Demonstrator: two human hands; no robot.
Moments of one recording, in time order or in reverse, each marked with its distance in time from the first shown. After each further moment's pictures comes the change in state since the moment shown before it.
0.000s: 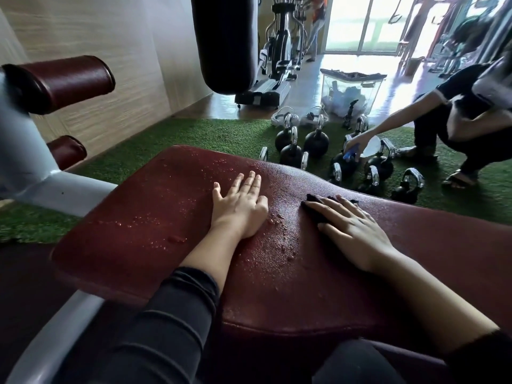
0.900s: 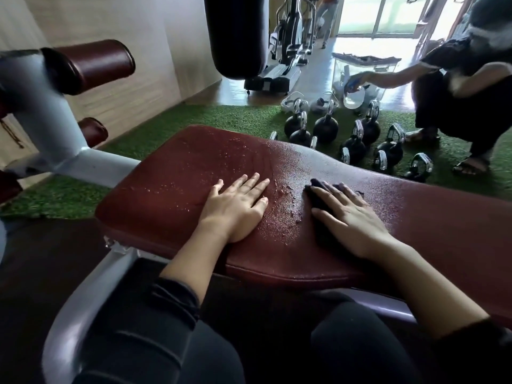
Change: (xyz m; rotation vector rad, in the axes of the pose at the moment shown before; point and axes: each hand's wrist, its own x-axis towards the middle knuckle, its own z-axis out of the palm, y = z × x) left_hand -0.080 -0.028 -0.007 0.005 -0.033 0.117; right_hand -0.036 -0.037 0.004 0.039 -0.006 0.031
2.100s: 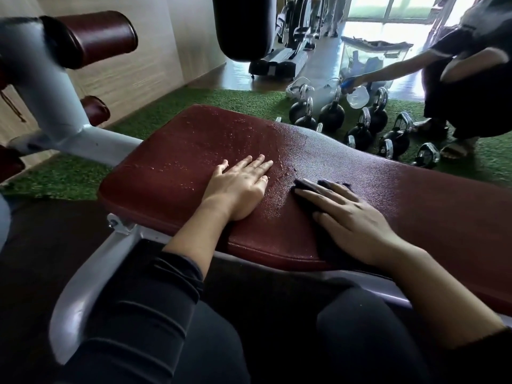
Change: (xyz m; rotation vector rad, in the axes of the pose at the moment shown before) left_hand 0.000 -0.004 0.000 -0.063 0.015 0.015; right_hand -0.028 -0.017 0.003 -0.004 0.039 -0.293
